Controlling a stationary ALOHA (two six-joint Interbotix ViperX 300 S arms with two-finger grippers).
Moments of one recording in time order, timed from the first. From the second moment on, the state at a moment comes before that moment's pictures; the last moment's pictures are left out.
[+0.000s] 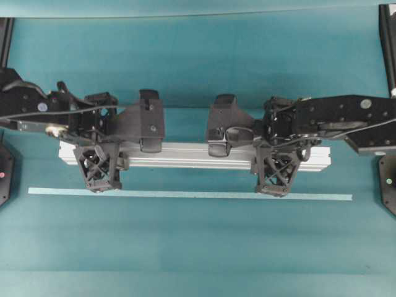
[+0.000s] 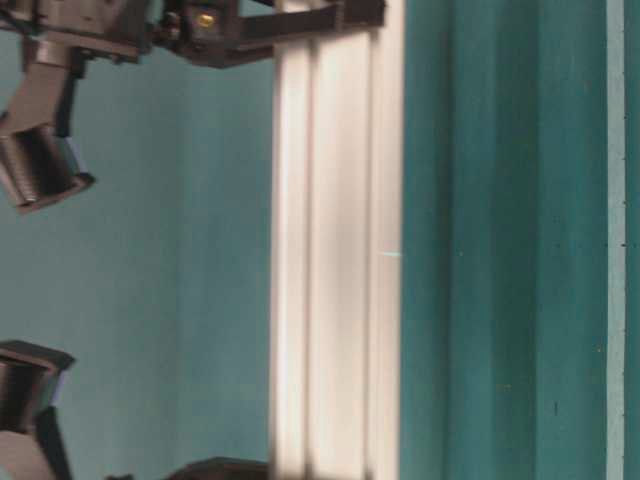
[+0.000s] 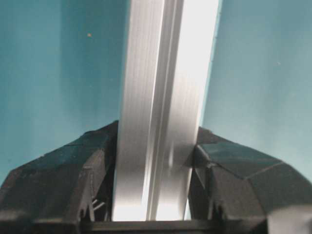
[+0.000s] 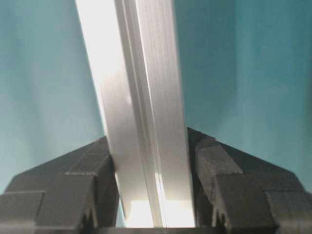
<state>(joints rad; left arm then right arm) 0.06 -0.16 0.55 0.03 0.90 -0.10 -0.04 -0.03 0.43 -0.03 1.01 0.11</state>
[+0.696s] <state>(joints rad) 0.03 -0.10 0.70 0.04 0.60 -0.16 0.00 0.05 0.58 0.03 0.74 0.11</state>
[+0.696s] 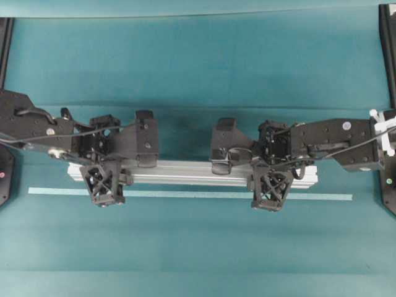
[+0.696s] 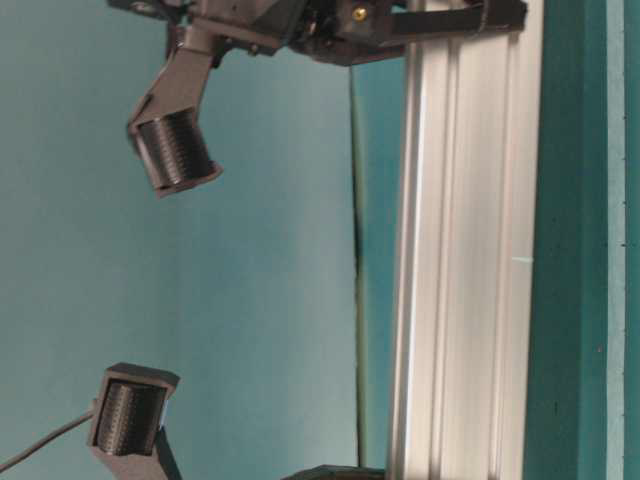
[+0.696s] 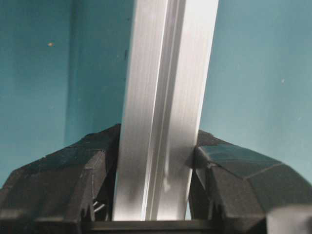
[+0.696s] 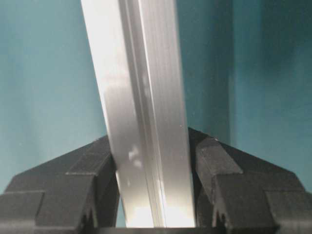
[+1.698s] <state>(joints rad) 0.01 -0.01 0.76 0.04 0.39 -0.20 0.00 0.09 0.61 0.03 0.69 0.11</state>
